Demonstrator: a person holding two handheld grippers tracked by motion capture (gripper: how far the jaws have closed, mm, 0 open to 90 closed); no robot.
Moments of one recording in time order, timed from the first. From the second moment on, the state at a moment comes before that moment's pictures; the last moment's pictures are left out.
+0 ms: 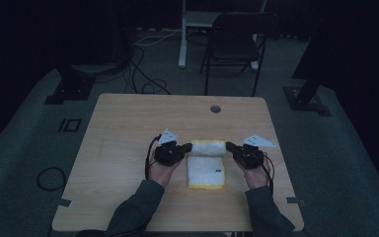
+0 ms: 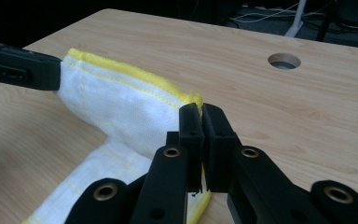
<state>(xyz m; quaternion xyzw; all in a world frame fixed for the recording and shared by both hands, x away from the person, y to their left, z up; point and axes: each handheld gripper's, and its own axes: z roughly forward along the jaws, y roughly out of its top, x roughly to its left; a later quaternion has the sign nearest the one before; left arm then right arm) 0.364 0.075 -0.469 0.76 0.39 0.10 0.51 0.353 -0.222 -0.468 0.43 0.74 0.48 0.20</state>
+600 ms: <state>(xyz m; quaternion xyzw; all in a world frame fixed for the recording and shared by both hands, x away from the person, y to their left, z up) 0.352 0.076 -0.478 0.77 0.39 0.09 0.50 0.340 -0.221 -0.480 0.43 0.74 0.48 0.19</state>
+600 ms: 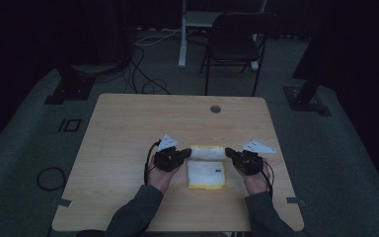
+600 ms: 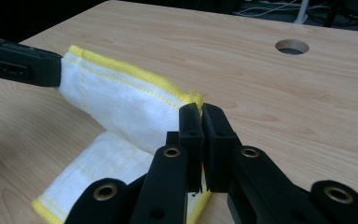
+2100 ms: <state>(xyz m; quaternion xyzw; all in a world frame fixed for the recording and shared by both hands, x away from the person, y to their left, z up) 0.328 0.073 -0.503 0.78 0.38 0.08 0.48 0.322 -0.222 -0.501 0.43 0.75 0.47 0.18</state>
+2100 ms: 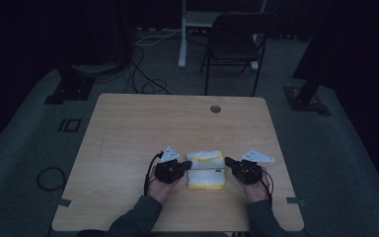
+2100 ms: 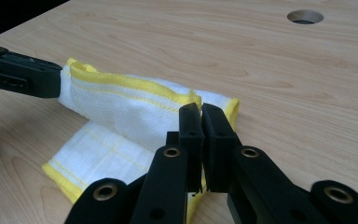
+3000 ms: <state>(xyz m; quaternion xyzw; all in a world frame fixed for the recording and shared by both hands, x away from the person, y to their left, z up) 0.315 0.073 -0.520 0.79 0.39 0.07 0.47 0.313 -0.222 -0.513 0.43 0.76 0.46 0.17</state>
